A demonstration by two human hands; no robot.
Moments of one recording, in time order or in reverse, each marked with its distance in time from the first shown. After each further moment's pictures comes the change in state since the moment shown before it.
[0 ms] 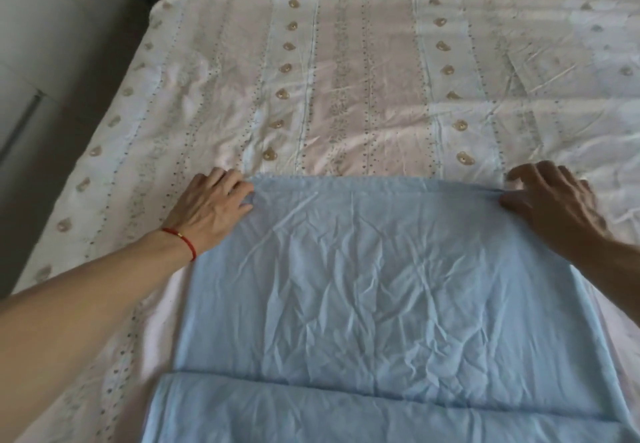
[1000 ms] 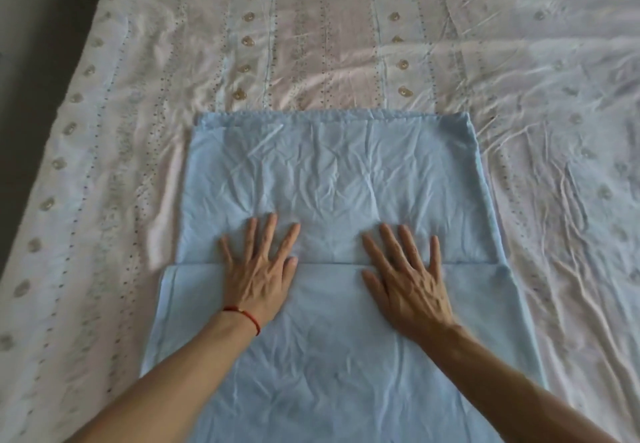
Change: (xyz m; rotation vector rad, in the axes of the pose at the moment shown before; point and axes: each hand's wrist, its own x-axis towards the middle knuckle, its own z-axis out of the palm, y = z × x) left_hand -0.163 0.225 -0.039 -0.206 -0.417 -0.272; right_hand -0.264 -0.140 0.024 -0.026 -0.286 -0.111
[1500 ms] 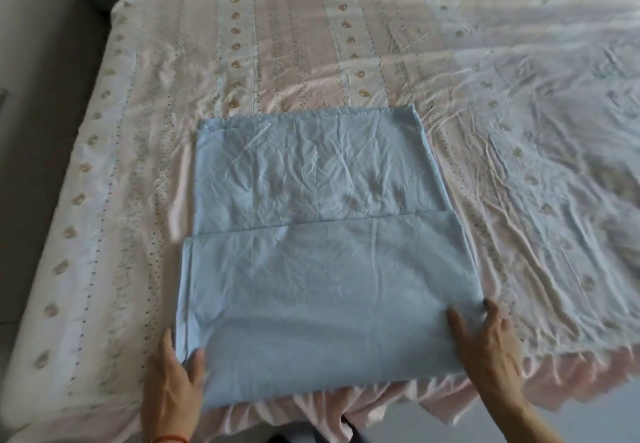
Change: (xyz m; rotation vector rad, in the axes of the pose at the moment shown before) left_hand -0.241 -0.086 0.040 -0.488 0.015 -0.538; right_hand -0.227 0.019 0.001 0.508 0.099 1.001
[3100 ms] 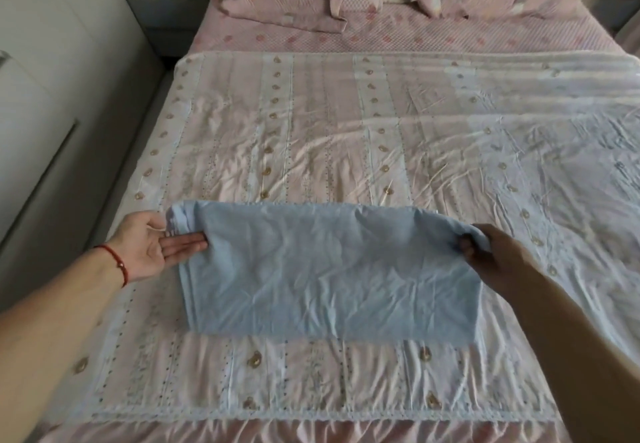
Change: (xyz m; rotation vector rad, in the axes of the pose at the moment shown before) left_hand 0.138 0.133 -0.233 -1.143 -0.298 -0.426; right_hand 0.120 -0.173 -0.112 1.127 -0.428 0.133
